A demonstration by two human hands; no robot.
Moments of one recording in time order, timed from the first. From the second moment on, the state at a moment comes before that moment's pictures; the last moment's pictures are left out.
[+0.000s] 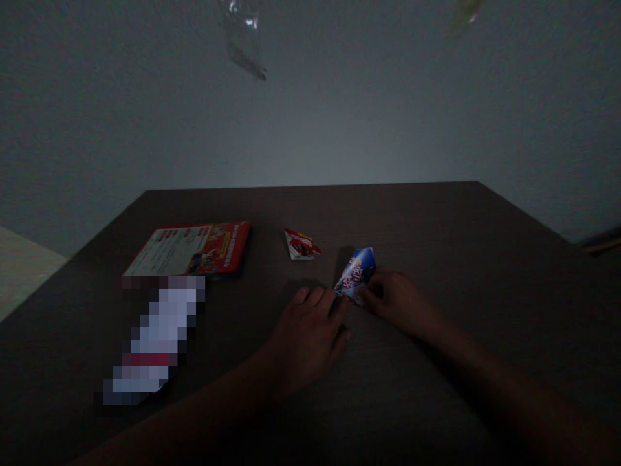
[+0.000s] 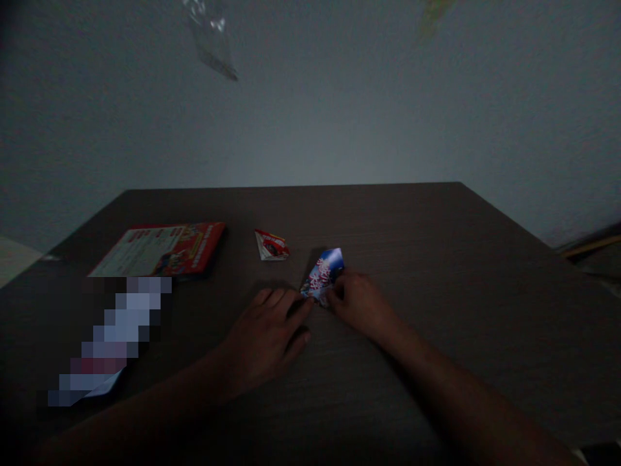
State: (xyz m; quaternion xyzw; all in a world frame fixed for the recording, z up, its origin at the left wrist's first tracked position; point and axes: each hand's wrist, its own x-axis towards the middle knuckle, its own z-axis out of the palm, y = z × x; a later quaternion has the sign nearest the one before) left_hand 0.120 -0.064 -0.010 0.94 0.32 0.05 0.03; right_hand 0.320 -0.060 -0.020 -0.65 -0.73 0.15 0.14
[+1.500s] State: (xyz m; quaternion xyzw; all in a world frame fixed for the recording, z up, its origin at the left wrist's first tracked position) left_hand 0.119 -0.064 -0.012 0.94 0.33 0.07 0.06; right_hand 0.341 -0.075 -0.013 -0.63 -0.73 0.19 0.15
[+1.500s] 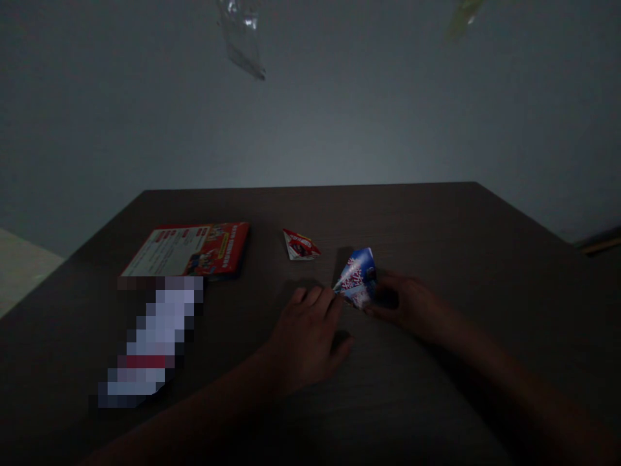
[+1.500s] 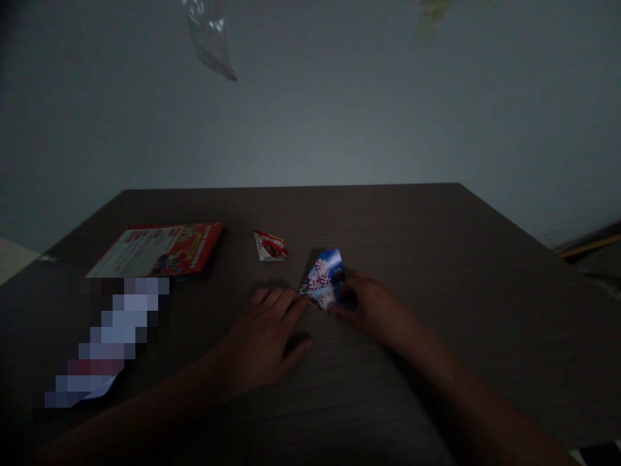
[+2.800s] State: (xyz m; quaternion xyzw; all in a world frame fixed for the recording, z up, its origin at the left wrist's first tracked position) left_hand 0.114 -0.054 -0.016 0.95 0.29 0.11 0.07; right_hand 0.351 -0.074 -0.018 -0.47 -0.81 0.21 0.28
